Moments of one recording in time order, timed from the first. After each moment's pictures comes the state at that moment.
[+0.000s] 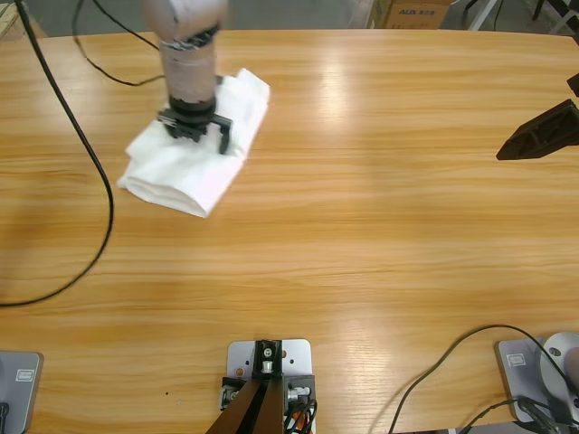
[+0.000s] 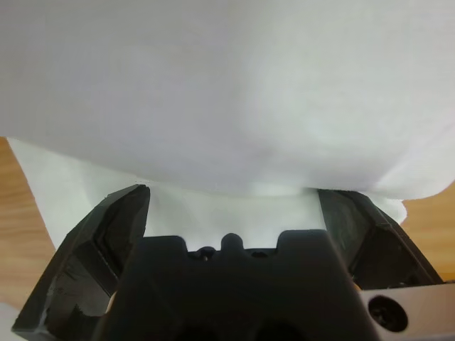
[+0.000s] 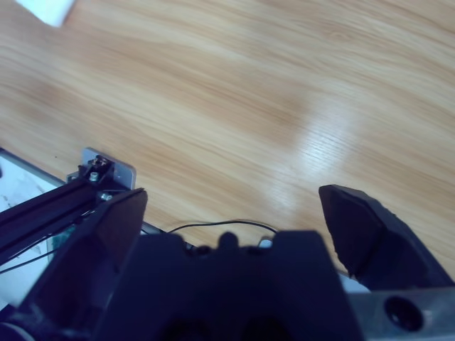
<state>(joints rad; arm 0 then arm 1) -0.62 2.51 -2.32 1.51 0.16 -0.47 0.33 1.47 -1.32 1.18 0.29 0.16</state>
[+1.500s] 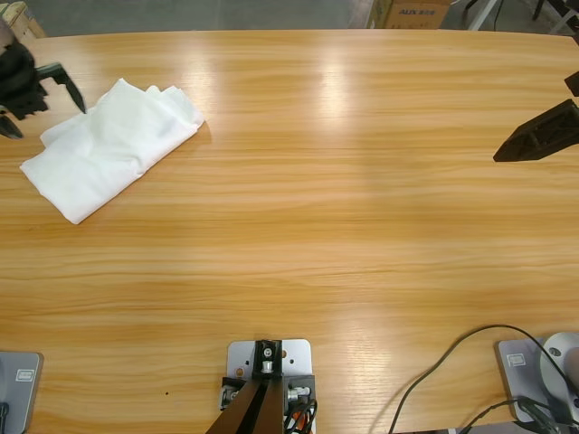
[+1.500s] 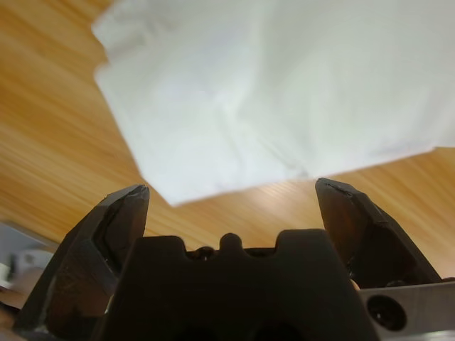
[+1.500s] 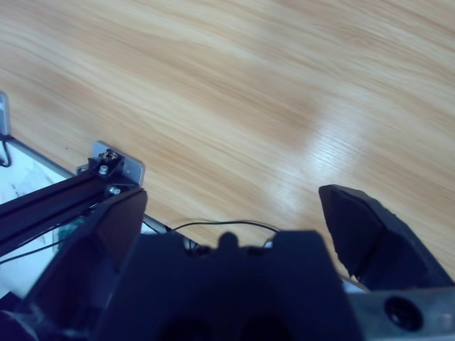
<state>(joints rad) -0.38 1.94 -1.68 1.31 0.17 -1.08 0.33 1.46 -1.32 1.17 0.34 0.13</state>
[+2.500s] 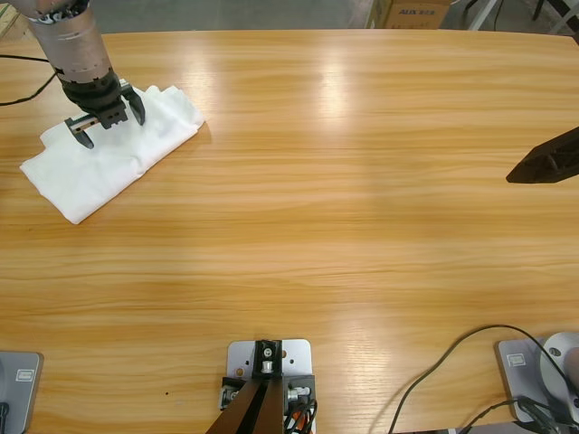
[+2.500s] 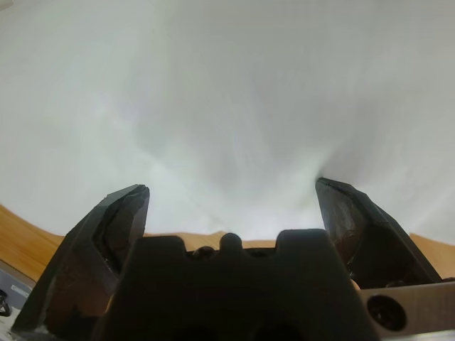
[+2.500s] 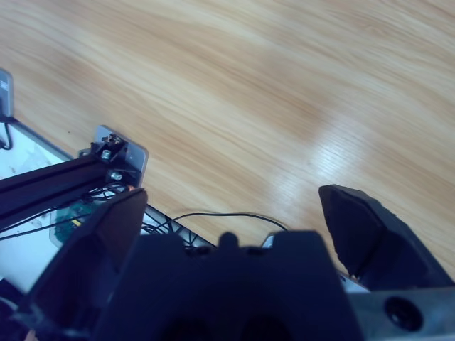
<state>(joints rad) -0.41 2.23 -1.86 1.30 0.17 -1.28 0.33 1.41 -1.27 1.17 0.36 0.09</state>
